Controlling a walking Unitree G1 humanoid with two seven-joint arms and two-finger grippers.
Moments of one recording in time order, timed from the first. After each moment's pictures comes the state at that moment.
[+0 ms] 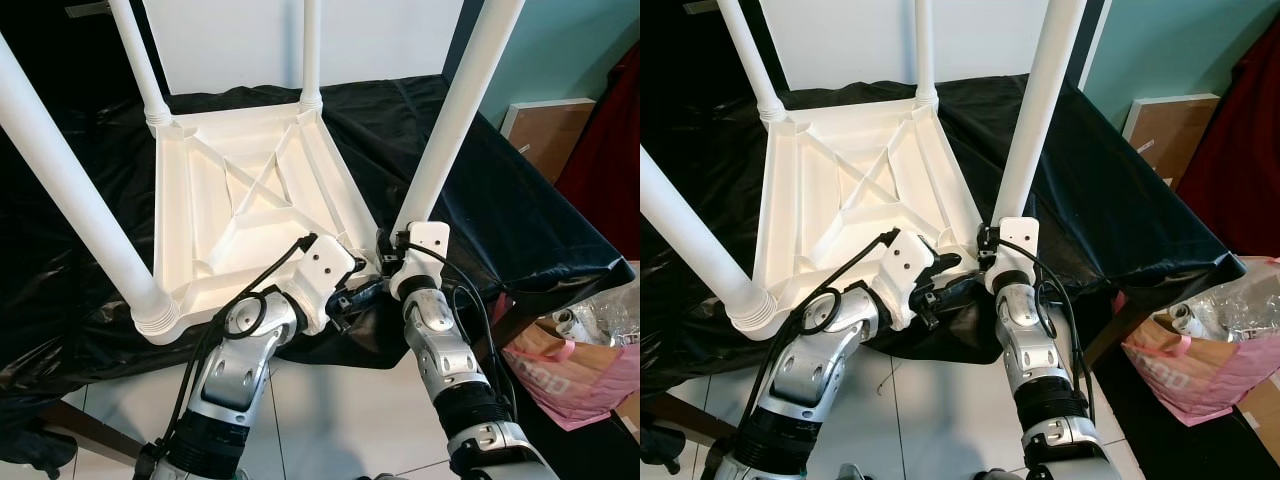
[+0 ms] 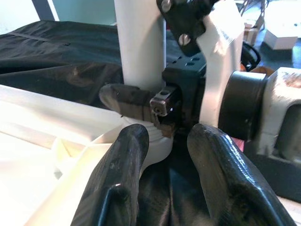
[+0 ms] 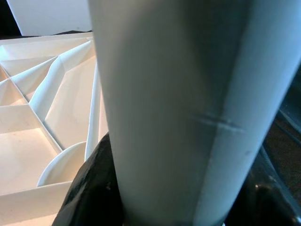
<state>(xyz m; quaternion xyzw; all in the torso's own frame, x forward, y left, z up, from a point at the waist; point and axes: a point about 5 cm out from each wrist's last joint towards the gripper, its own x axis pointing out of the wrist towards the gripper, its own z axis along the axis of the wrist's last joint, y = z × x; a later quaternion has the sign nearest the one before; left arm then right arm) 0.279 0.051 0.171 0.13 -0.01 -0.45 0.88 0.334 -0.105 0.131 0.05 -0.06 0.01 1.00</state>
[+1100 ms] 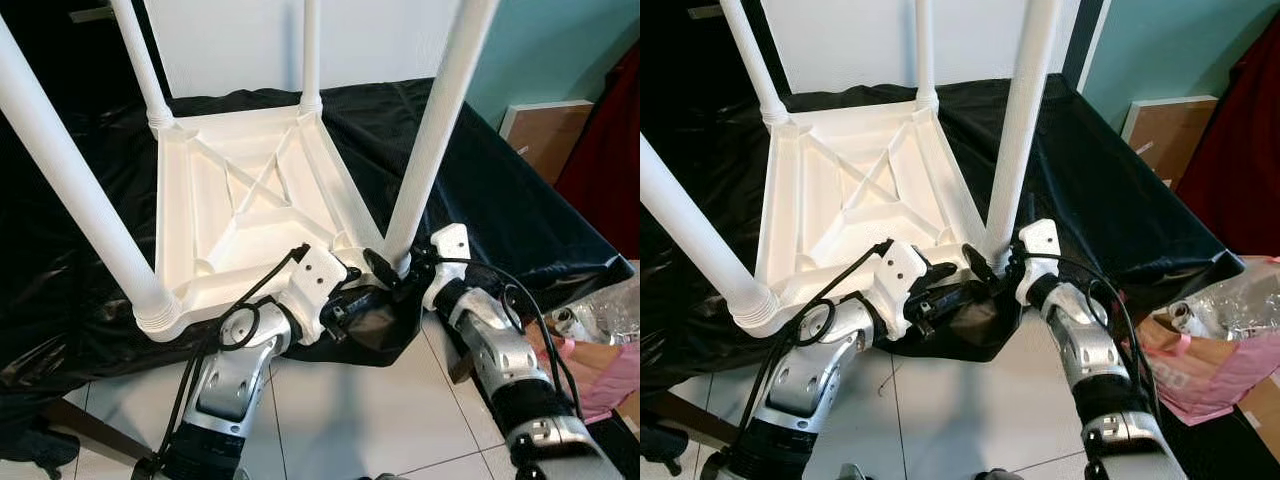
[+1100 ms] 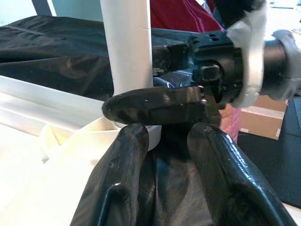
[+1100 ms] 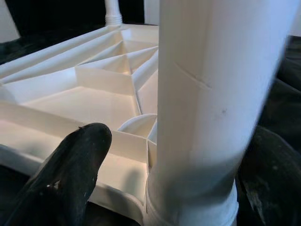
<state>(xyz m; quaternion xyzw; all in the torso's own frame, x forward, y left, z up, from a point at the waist) 0.274 0.056 0.161 0.10 0.00 -0.45 0.89 0.337 -0.143 0.134 -0.03 -0.05 0.31 0.95</state>
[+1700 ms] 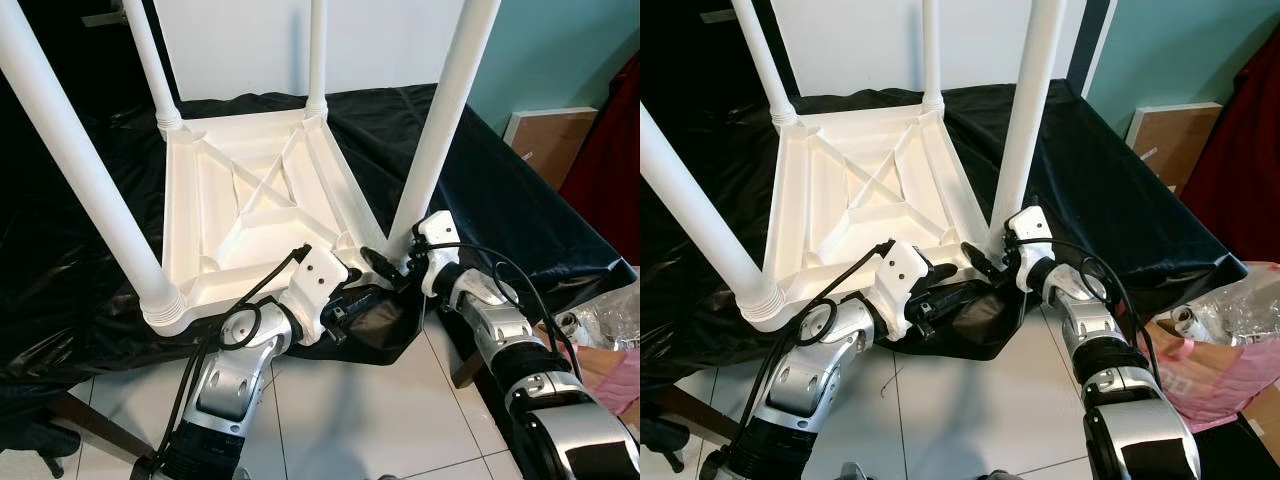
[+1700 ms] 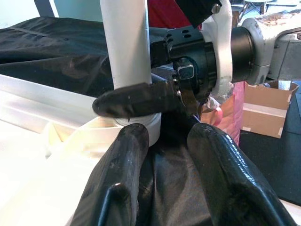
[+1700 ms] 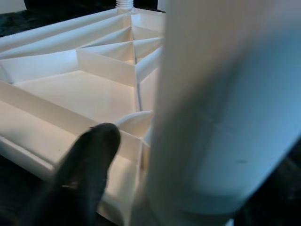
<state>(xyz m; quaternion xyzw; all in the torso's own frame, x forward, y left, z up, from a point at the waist) 0.273 0.056 0.160 0.11 0.00 -0.46 0.88 0.356 -0.148 0.133 -0.08 -0.03 0.33 0.94</state>
